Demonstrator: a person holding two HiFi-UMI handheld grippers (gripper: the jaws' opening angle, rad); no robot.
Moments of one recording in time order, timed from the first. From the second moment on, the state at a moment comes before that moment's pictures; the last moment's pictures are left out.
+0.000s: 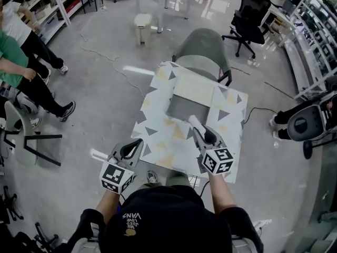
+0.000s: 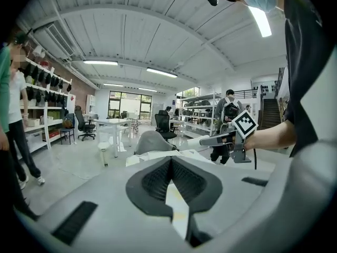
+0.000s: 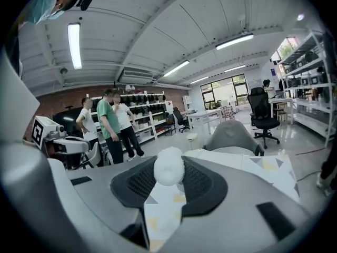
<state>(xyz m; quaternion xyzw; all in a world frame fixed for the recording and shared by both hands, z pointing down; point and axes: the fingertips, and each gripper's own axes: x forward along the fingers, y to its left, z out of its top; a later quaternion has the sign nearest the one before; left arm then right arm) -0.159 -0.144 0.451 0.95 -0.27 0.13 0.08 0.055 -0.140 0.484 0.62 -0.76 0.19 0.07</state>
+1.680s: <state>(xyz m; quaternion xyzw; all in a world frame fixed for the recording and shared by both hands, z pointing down) -0.067 -0.232 0.516 0.93 -0.30 0.17 0.16 0.102 -0.314 0.699 0.47 -0.78 0.29 0.28</state>
